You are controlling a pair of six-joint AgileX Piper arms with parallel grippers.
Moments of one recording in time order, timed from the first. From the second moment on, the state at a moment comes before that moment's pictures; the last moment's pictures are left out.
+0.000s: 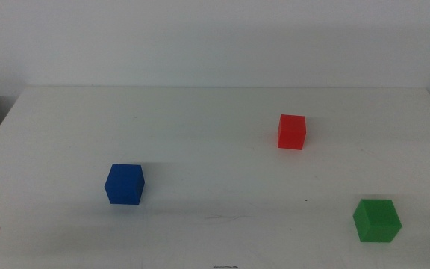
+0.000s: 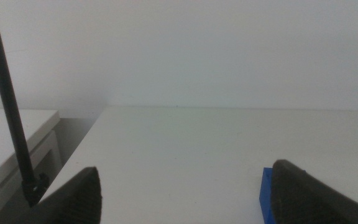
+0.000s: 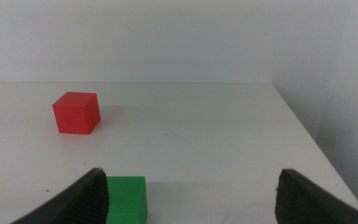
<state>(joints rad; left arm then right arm) 0.02 -0.01 0.03 0.07 0.10 -0.10 0.00 -0.02 0.03 -0.03 0.19 0.02</state>
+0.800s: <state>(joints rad) 0.02 -0.01 0.03 0.07 0.10 -0.10 0.04 0.71 -0.73 0.10 0.78 0.02</state>
